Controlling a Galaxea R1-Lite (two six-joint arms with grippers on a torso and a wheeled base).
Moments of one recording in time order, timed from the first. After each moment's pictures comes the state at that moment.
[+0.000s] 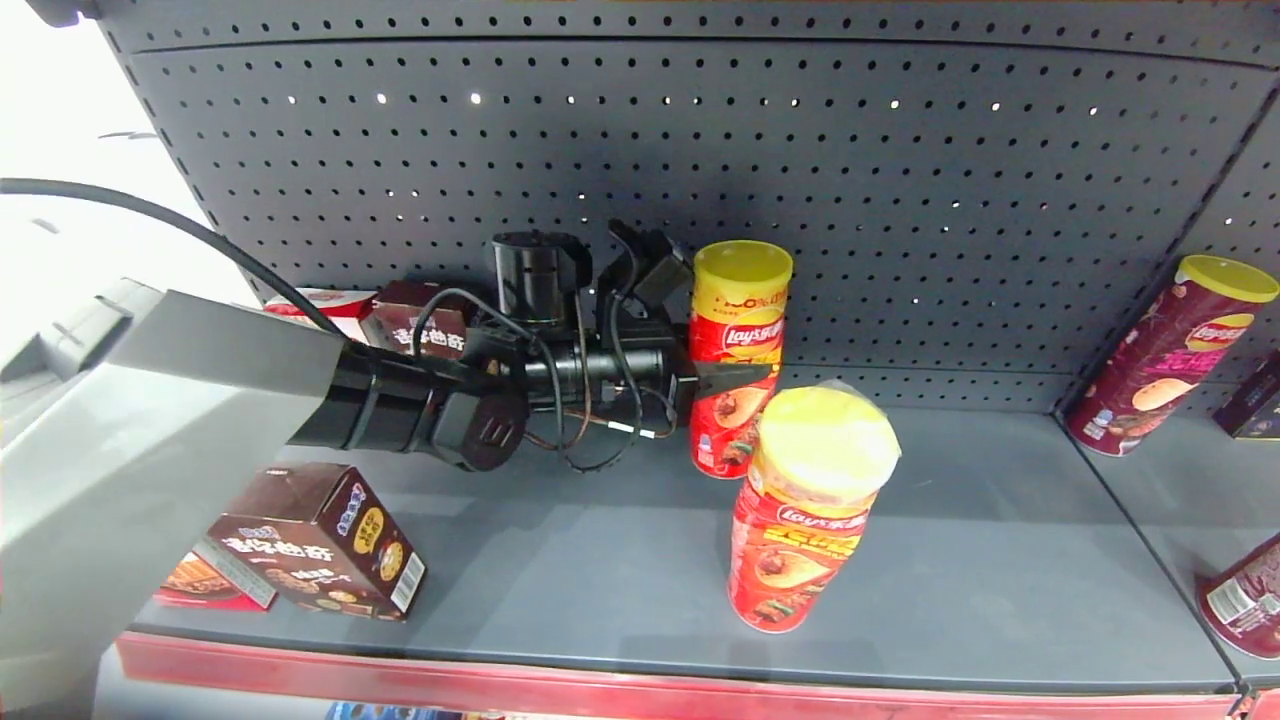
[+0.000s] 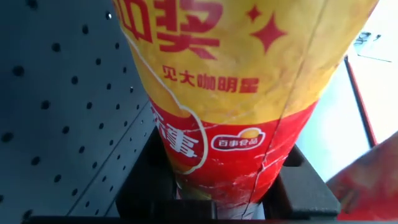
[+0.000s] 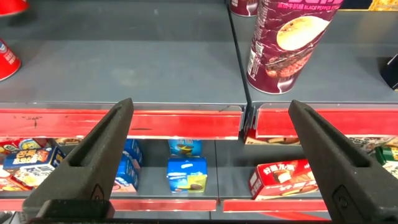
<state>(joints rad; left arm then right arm) -0.50 2.18 -1.49 -0.61 -0.80 0.19 0.00 0.00 0.00 0.00 -0.06 0.00</state>
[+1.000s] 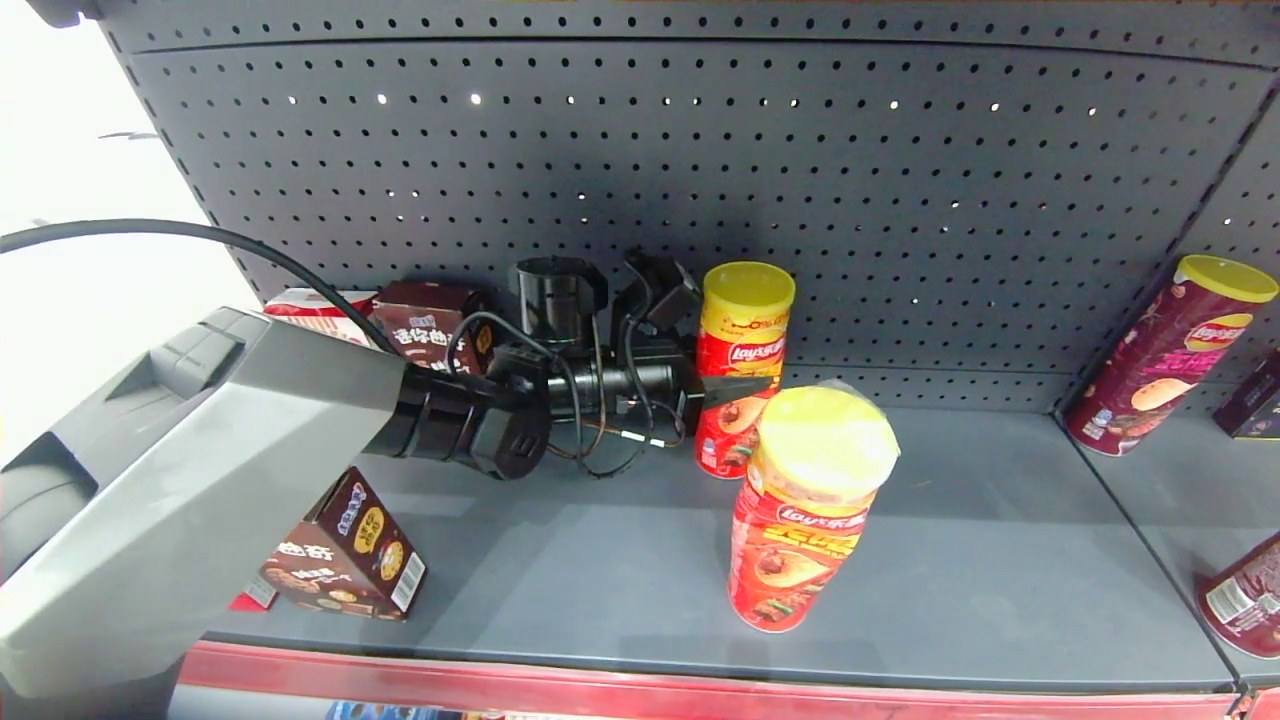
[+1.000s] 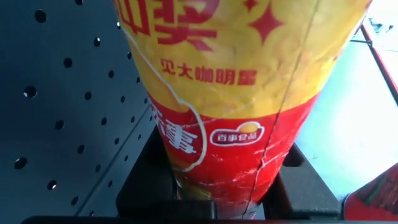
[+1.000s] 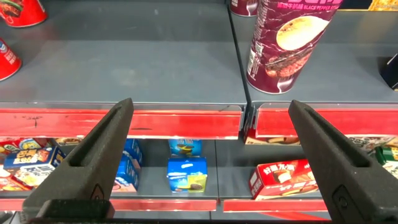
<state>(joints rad) -0.49 2.29 -1.55 -0.65 -0.81 0.25 0.00 0.00 0.00 0.00 -0.06 0.00</state>
